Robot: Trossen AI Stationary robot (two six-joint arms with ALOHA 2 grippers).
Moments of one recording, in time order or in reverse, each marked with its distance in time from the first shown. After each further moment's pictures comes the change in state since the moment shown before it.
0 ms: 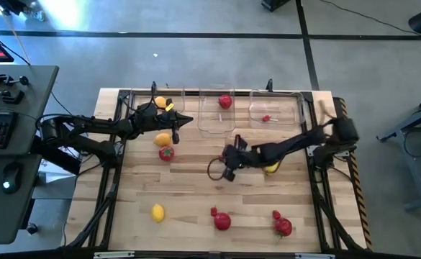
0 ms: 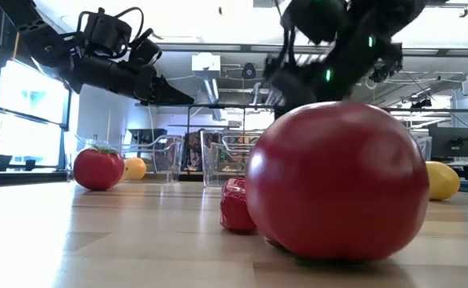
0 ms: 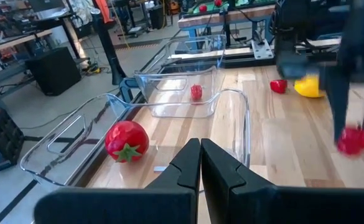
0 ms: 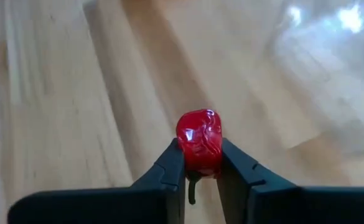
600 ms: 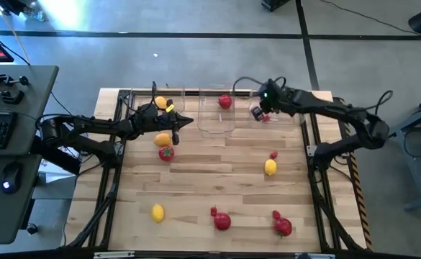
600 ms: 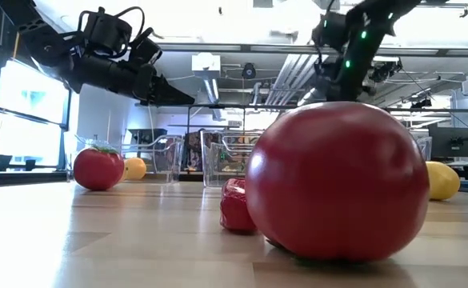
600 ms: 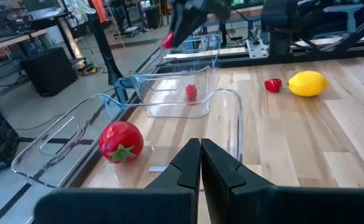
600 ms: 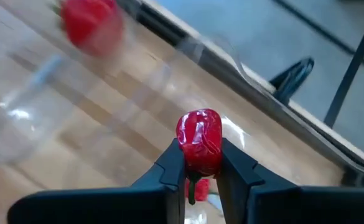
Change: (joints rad) left arm -0.013 0.000 0.000 -0.004 0.003 0.000; right arm -0.700 -0.335 0.099 -0.616 0.005 -0.157
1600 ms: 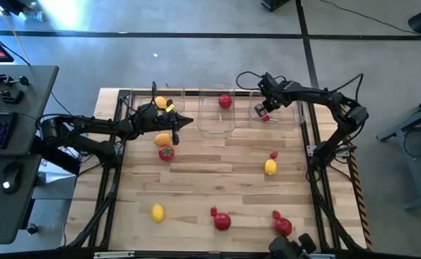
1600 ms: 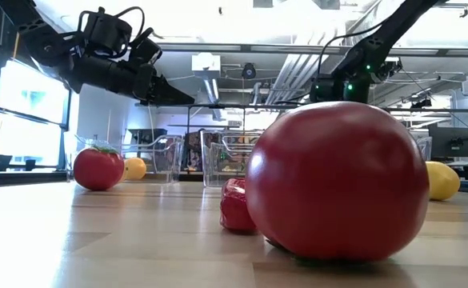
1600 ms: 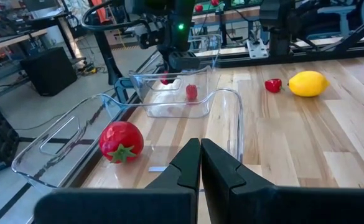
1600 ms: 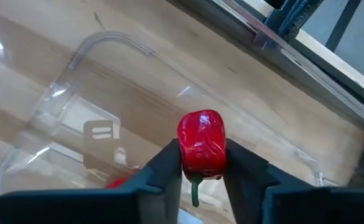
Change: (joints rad) left arm 0.000 0.000 0.000 0.000 0.000 -0.001; right arm -0.247 0.289 0.000 0.030 -0.100 -0.067
